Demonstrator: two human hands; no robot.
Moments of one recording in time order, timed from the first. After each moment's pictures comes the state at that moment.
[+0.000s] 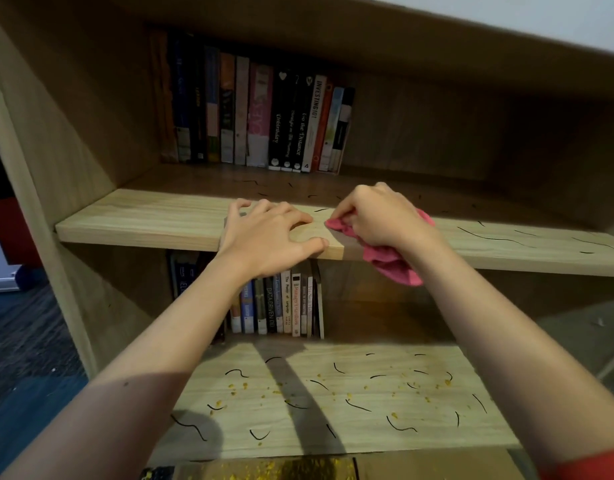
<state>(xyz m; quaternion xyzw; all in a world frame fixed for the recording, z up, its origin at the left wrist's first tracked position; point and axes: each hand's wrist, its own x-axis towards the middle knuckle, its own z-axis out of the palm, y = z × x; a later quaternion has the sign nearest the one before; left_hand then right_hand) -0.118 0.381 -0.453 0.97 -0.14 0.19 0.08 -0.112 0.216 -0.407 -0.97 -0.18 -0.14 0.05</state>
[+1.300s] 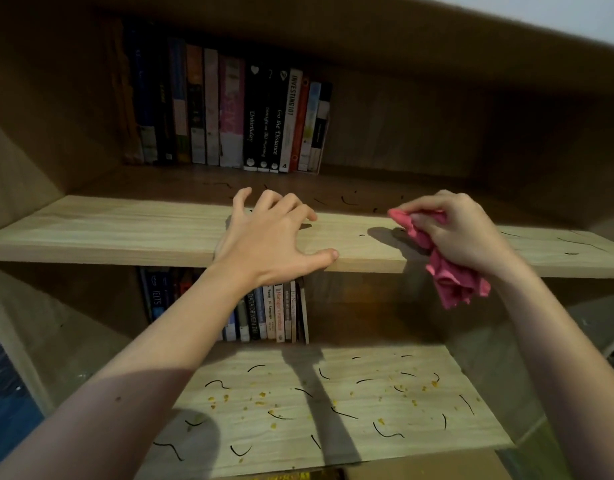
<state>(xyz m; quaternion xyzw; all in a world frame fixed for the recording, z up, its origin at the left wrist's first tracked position) -0.100 0.349 -0.450 0.94 -0.21 0.25 0.07 -0.123 0.116 -0.408 -0.95 -0.09 -0.23 0.21</state>
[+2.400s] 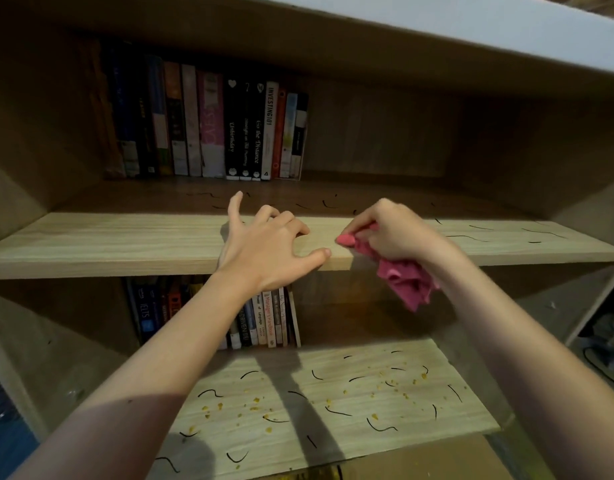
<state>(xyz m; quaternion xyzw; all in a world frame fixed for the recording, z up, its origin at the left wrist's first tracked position) -0.106 0.332 -0.450 0.95 -0.20 0.23 0.03 -0.124 0.157 -0.405 -0.98 -0.08 -0.10 0.16</state>
